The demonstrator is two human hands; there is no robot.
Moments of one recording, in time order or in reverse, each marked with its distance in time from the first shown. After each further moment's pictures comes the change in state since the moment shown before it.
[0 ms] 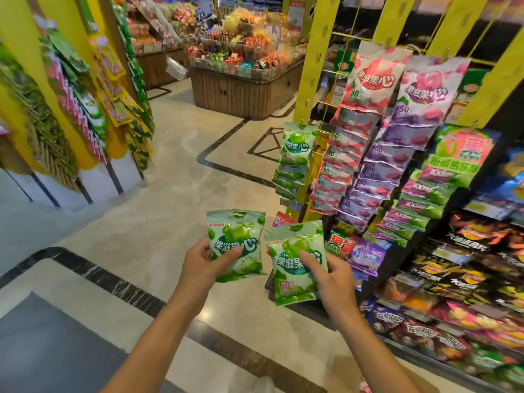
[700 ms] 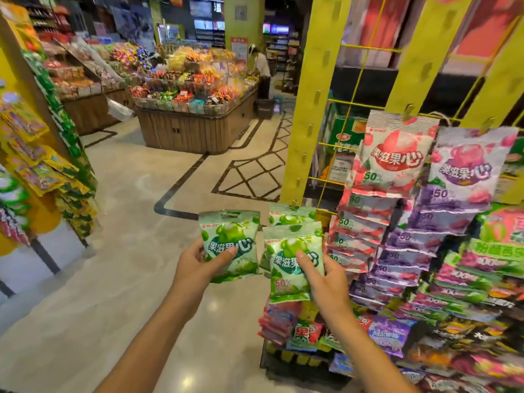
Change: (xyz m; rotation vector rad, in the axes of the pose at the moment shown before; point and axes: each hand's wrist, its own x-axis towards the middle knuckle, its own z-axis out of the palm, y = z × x) left_hand 0.308 0.089 0.032 0.000 -0.169 0.075; right_hand 0.266 -0.046 0.059 -0.013 0.190 -0.143
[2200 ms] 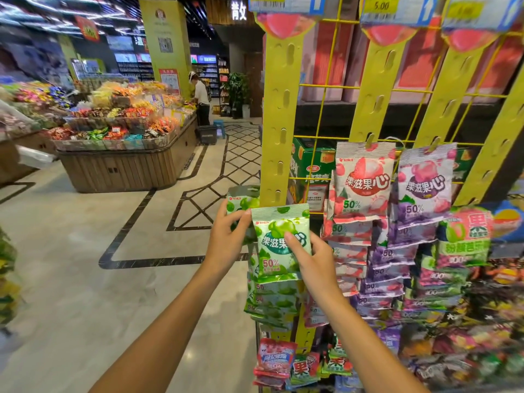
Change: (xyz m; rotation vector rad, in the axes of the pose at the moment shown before) left_hand 0.163 0.037 0.089 0.341 -0.340 0.448; right_hand 0.084 -0.048 0.024 0.036 0.252 -0.112
